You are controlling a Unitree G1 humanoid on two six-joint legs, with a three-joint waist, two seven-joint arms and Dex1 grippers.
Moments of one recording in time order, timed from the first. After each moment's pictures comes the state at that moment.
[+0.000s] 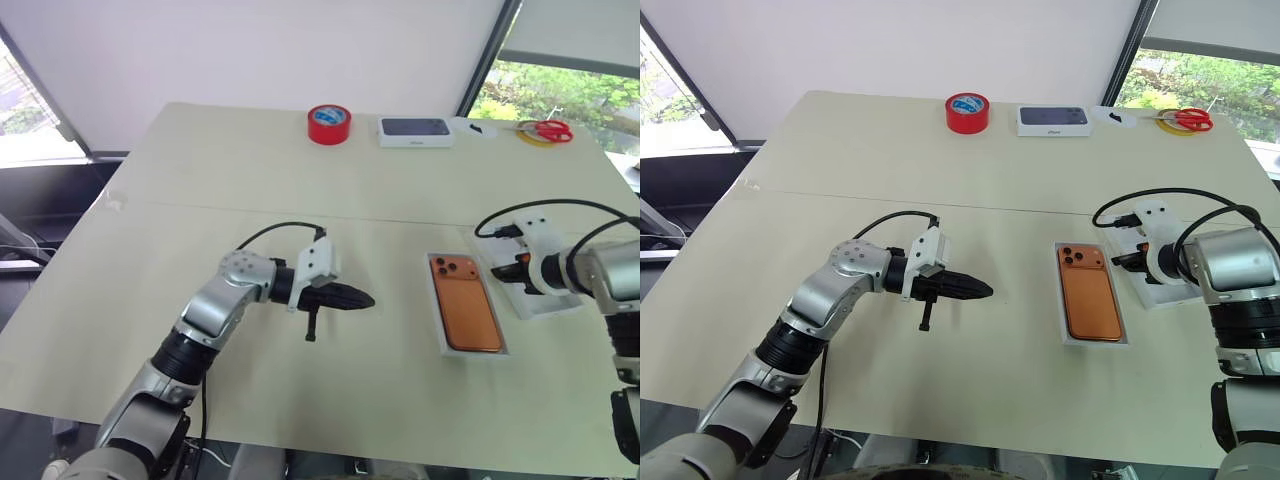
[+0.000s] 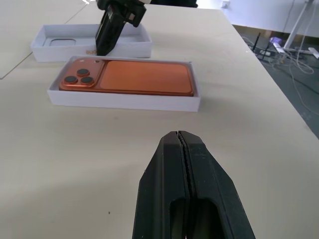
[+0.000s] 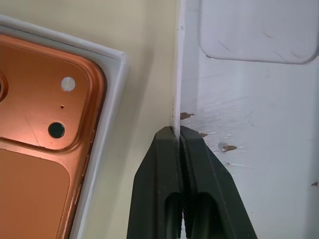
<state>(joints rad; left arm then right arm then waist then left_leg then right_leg) -0.54 0.36 -0.35 -0.04 -0.29 0.37 -1.19 -0.57 -0.90 -0.06 0.08 0.28 1.38 0.58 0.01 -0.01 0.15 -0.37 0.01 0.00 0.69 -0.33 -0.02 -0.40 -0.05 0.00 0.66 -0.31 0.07</state>
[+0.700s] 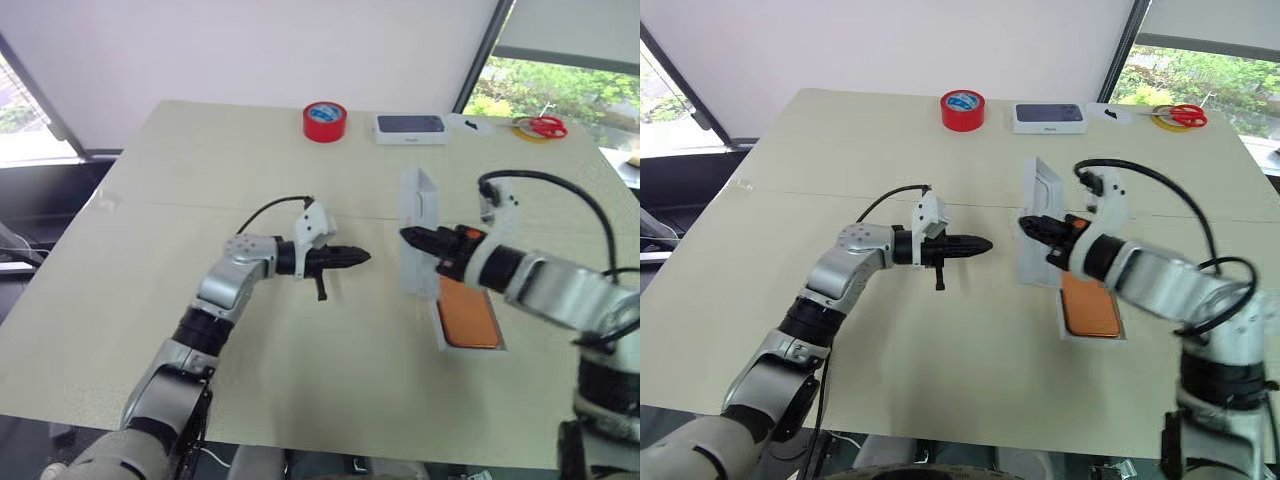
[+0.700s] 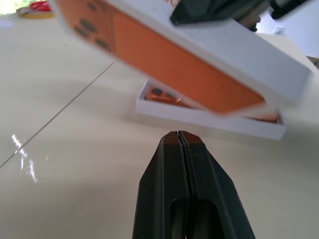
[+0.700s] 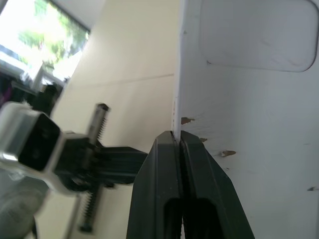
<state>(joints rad) -0.68 0.24 -0.26 0.25 -0.26 0.27 -1.07 -0.34 -0.56 -0.23 -0.47 1.95 0.98 -0.74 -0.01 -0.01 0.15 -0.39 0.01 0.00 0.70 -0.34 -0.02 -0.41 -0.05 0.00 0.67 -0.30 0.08</state>
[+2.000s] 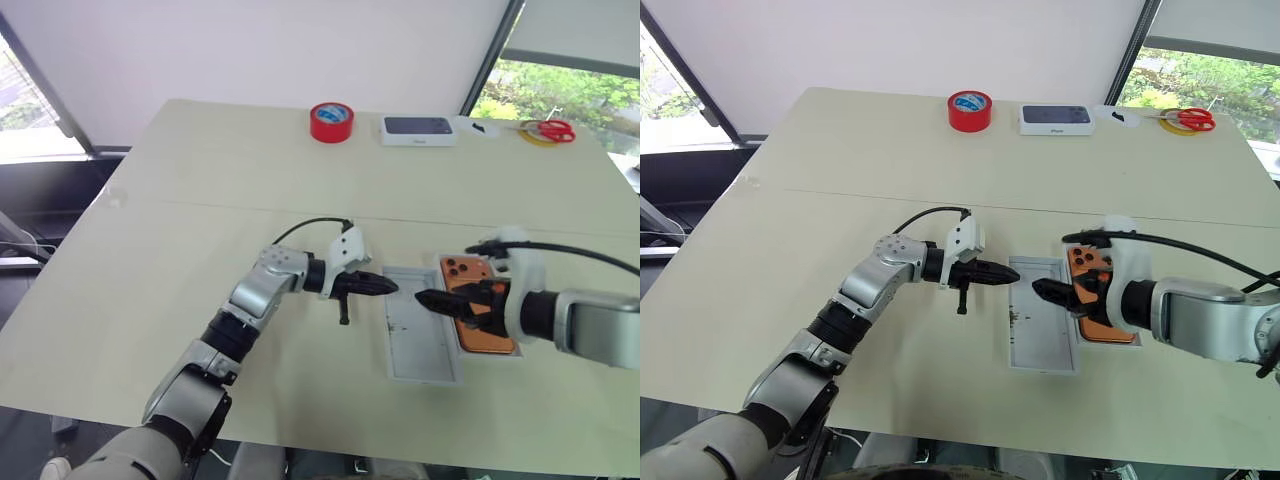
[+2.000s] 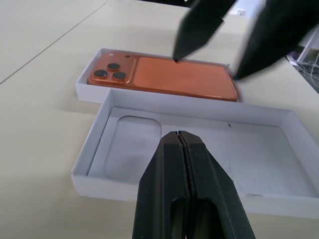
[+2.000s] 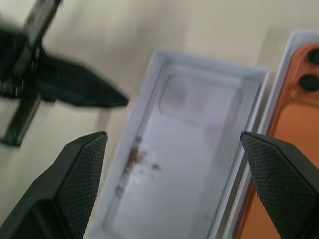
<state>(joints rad) -0.68 0.15 -0.37 0.31 -0.20 0.27 -1.11 -0.11 -1.23 -0.10 -0.56 1.97 0.97 -0.45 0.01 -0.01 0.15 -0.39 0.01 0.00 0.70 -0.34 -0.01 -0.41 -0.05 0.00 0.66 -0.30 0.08</state>
